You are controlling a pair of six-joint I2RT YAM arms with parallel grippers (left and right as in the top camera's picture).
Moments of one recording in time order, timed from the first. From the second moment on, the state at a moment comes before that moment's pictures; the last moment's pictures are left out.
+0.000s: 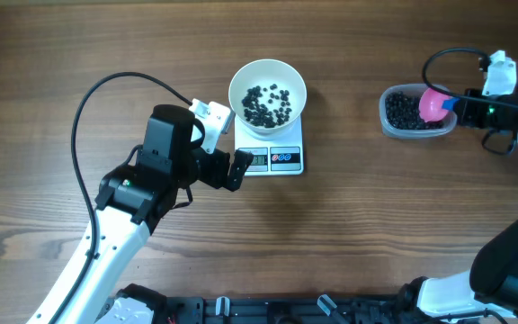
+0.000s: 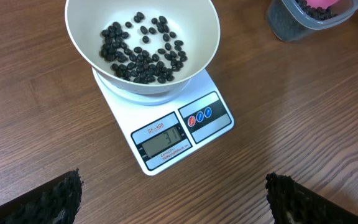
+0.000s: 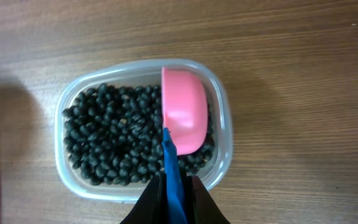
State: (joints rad) left arm -0.37 1.16 0.93 -0.59 0.26 -0.02; right arm -0.41 1.67 1.31 -0.76 -0.31 -0.23
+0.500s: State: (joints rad) left arm -0.37 1.16 0.93 -0.59 0.26 -0.02; right arm -0.40 1.72 1.32 -0.83 -0.53 -0.24
